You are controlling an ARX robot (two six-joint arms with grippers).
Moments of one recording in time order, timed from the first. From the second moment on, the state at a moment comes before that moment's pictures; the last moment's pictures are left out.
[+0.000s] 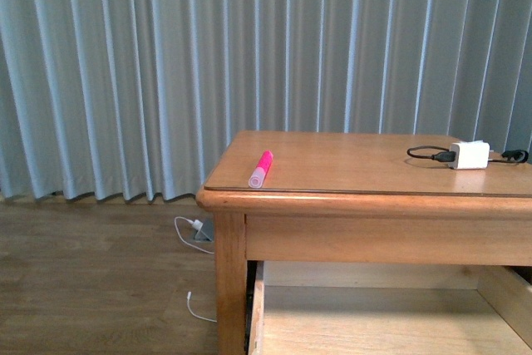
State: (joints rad) left arm 0.00 0.00 0.02 0.00 0.00 0.00; right arm 0.16 0.23 0.08 0.15 0.16 0.00
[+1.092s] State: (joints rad) left arm -0.39 1.56 1.09 0.25 -0.06 0.05; right arm 0.16 0.23 0.08 0.15 0.16 0.00
